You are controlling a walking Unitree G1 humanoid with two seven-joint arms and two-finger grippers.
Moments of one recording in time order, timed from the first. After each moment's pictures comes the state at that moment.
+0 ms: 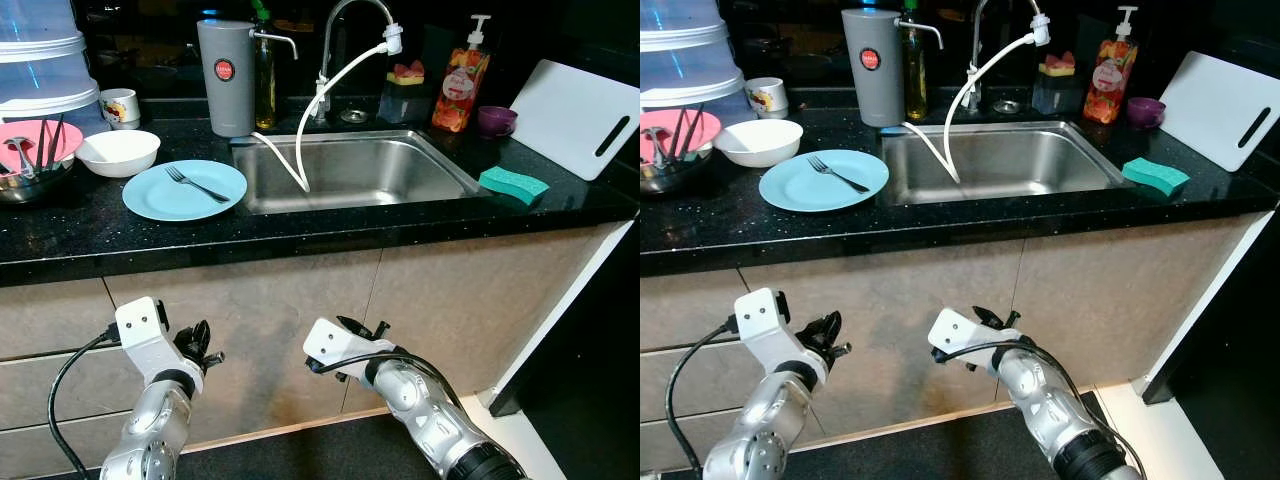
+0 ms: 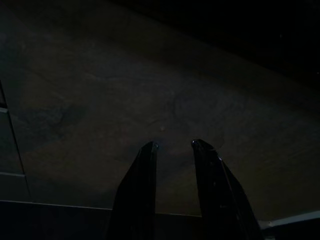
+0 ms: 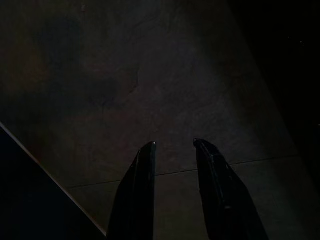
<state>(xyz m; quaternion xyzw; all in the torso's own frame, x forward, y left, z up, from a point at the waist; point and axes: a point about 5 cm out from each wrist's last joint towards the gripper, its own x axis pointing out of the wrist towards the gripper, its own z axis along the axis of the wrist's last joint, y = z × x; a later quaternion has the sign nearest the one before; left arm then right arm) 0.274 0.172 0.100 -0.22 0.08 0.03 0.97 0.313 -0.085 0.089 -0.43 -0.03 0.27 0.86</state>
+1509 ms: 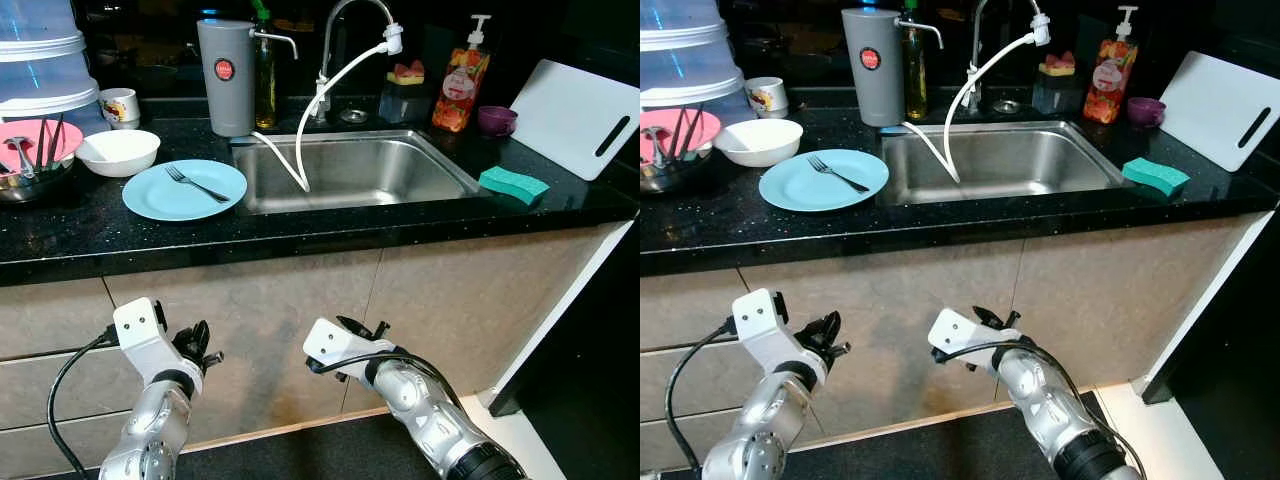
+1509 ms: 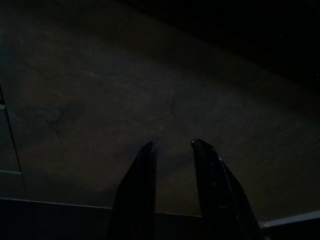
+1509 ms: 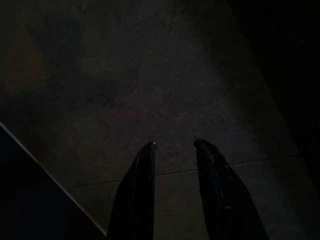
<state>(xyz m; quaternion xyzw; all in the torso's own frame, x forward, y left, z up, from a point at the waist) 0.274 0.172 0.100 -0.23 0.08 0.03 0.97 0.313 -0.085 0.089 -0.43 -0.03 0.27 0.86</state>
